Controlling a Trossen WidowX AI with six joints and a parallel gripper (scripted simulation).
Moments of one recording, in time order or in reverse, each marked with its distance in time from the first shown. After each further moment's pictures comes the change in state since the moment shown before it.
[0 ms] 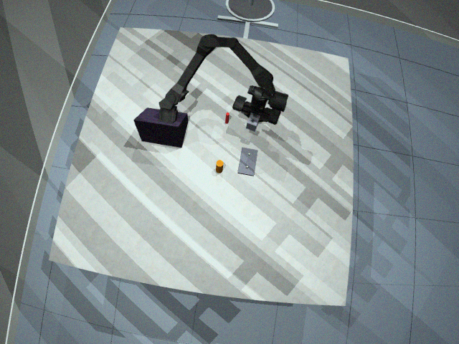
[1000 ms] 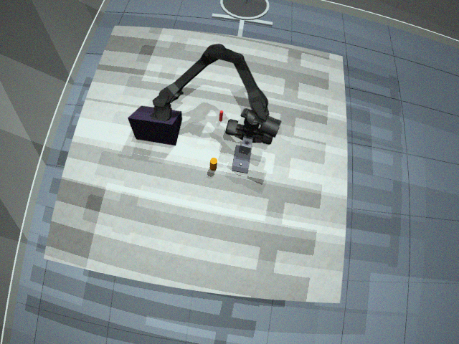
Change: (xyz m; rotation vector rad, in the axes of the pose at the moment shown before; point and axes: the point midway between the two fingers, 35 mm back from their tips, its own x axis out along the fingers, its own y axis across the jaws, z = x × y) arm 0.044 -0.030 -0.082 -0.128 0.000 -0.004
